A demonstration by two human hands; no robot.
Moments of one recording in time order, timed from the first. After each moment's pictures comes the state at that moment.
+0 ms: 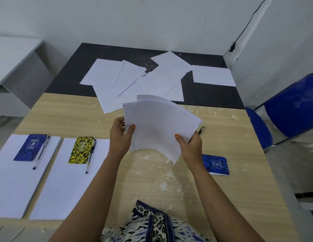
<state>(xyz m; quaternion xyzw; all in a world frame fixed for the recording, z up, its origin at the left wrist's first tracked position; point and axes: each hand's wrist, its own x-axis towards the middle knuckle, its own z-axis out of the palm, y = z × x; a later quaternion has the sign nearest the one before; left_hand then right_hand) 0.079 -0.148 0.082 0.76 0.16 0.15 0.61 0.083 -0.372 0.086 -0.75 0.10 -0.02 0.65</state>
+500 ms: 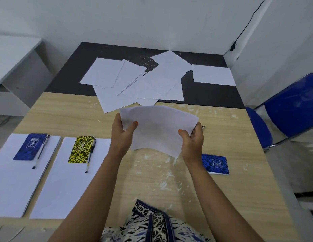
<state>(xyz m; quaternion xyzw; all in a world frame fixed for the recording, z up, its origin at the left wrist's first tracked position) 0.076 -0.155 0.100 0.72 0.11 0.15 0.67 0.080 -0.360 0.109 -0.70 0.06 -0.08 0.71</state>
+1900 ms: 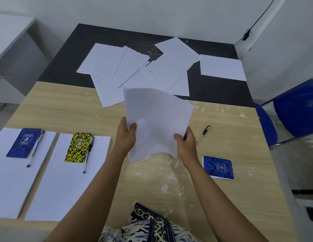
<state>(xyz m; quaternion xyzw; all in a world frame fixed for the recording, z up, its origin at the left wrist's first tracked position) 0.115 -0.150 0.061 0.74 0.22 0.05 0.63 0.123 -0.350 0.055 -0.75 0.09 0.06 0.65</state>
